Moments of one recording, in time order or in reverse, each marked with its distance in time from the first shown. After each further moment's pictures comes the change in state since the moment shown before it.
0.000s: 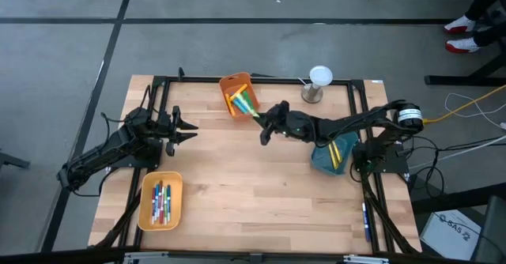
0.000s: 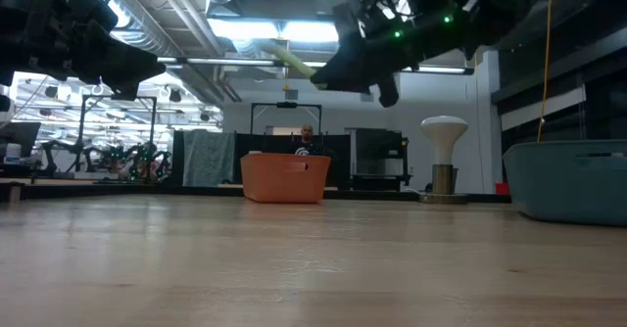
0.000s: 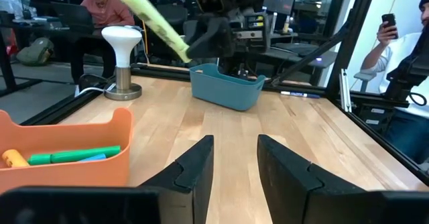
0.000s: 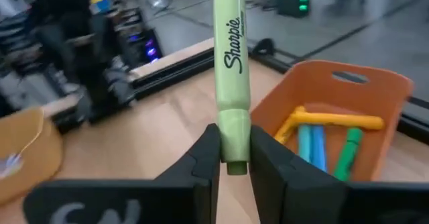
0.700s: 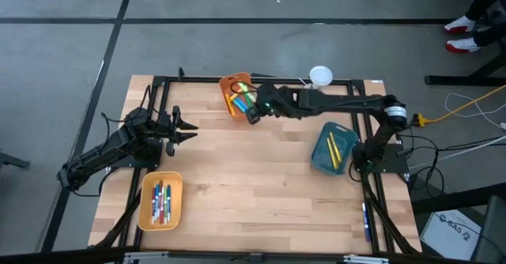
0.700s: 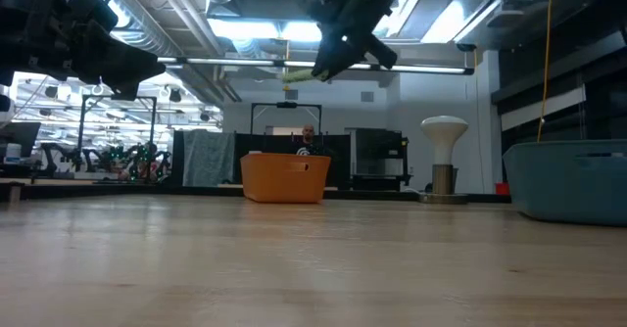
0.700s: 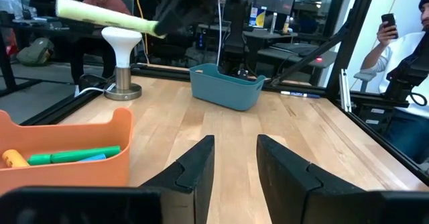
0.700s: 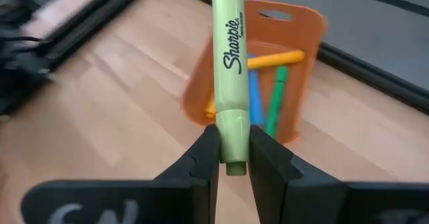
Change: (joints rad) left arm 0.000 0.000 0.000 0.000 0.000 0.000; right arm -0.079 0.130 0.695 -1.120 0.047 0.327
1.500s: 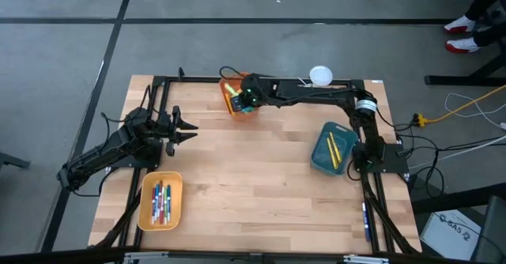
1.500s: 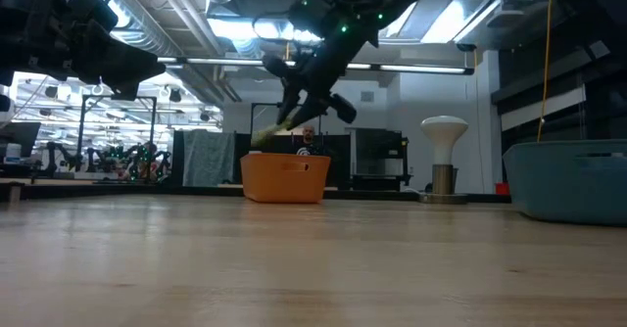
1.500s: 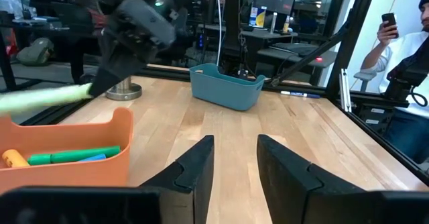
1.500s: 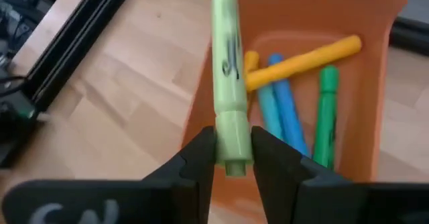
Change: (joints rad) left arm 0.000 0.000 0.000 0.000 0.000 0.000; right arm -0.151 0.301 0.176 0.123 -0.224 0.091
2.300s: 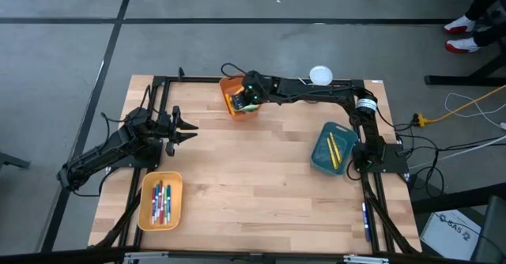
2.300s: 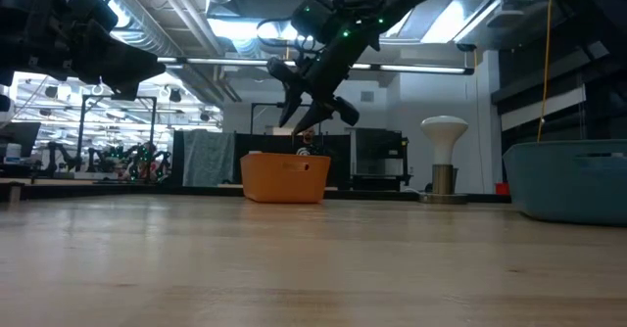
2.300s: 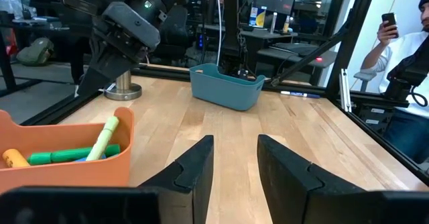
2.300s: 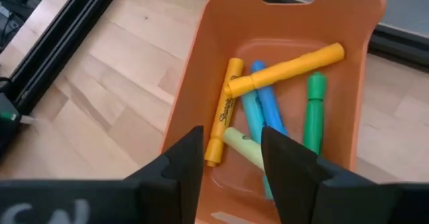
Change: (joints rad) left arm 0.000 0.000 0.000 0.000 0.000 0.000; right arm -0.037 0.007 0.000 -0.002 -0.009 -0.030
